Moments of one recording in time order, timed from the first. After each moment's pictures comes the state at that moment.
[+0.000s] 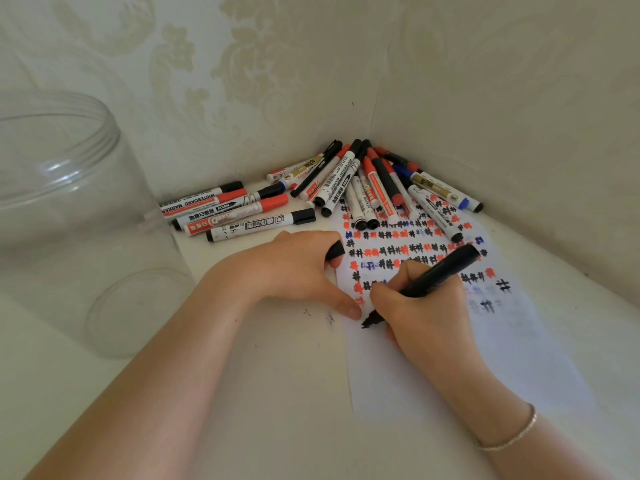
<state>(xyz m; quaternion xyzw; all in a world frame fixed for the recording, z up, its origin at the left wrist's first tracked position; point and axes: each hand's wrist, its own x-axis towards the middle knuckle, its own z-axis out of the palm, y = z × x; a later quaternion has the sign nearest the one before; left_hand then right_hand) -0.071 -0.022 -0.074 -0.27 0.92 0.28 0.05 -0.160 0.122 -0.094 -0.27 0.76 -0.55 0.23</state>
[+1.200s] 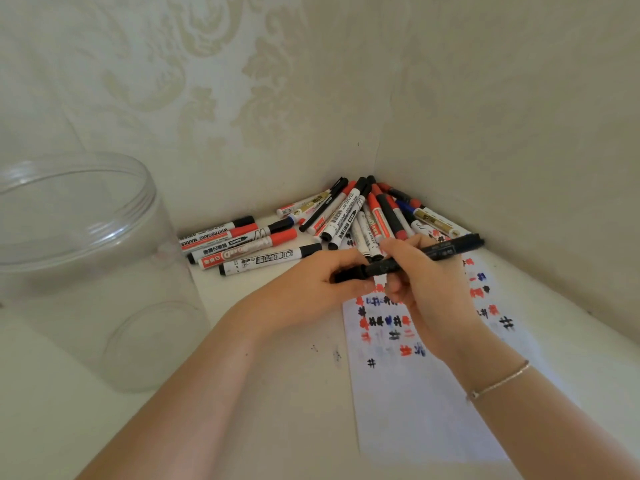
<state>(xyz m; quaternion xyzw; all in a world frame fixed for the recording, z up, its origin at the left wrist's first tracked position) -0.077 -0.023 -0.077 -0.17 0.86 0.46 -0.14 -0.190 0.080 -0.058 -0.23 0.63 -0.67 0.31</state>
